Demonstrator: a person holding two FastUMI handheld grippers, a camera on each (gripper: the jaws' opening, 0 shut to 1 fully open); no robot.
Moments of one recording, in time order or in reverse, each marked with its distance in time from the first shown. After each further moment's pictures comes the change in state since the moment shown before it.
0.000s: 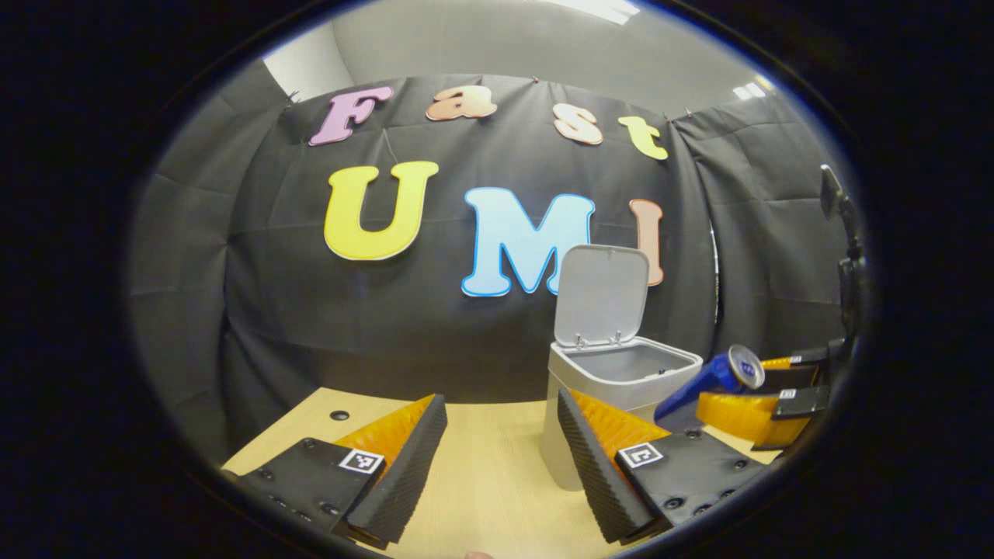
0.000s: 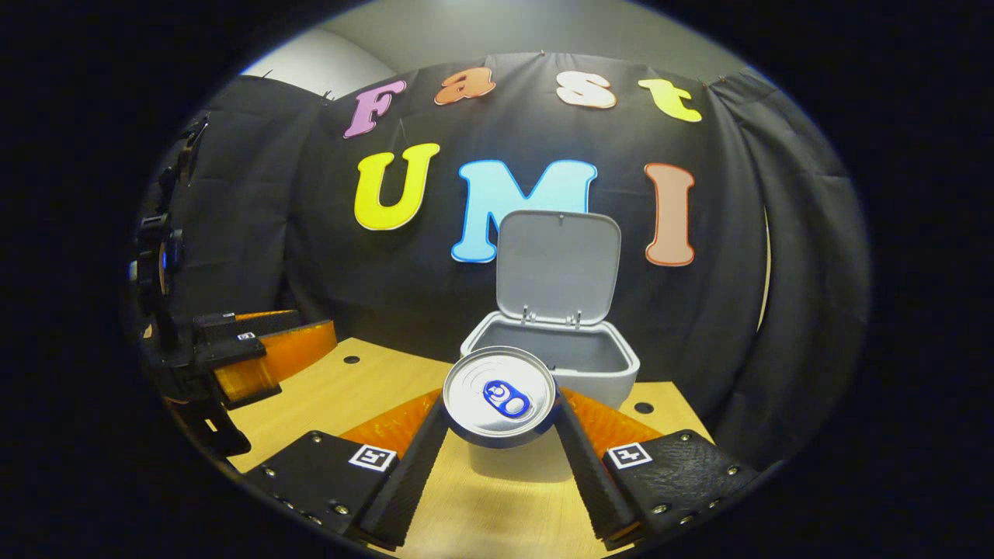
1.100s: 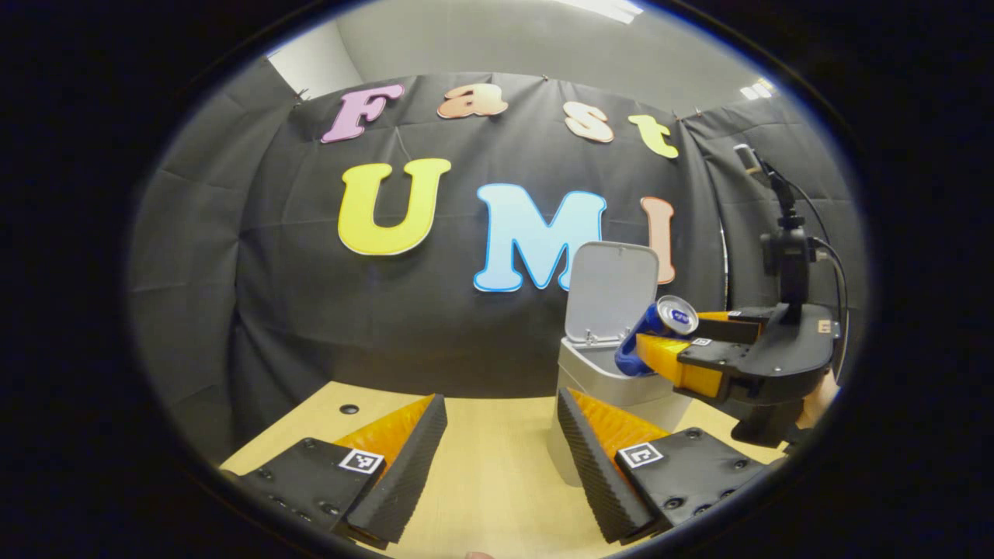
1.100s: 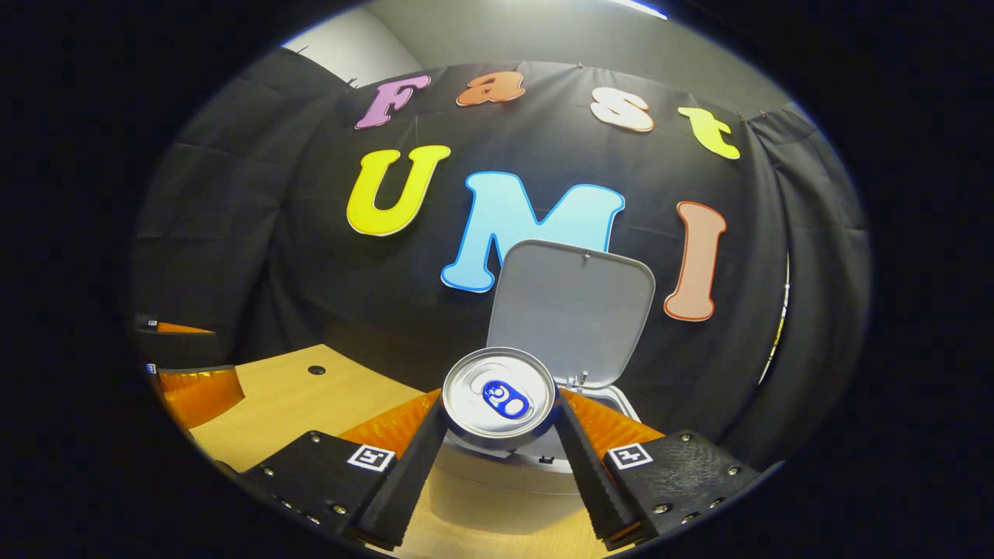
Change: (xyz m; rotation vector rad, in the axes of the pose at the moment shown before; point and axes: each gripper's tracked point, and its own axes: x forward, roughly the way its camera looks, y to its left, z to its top) left arm -0.010 0.011 -0.004 -0.009 0.009 0.041; right arm 0.095 -0.006 0.031 -0.110 -0.034 -0.033
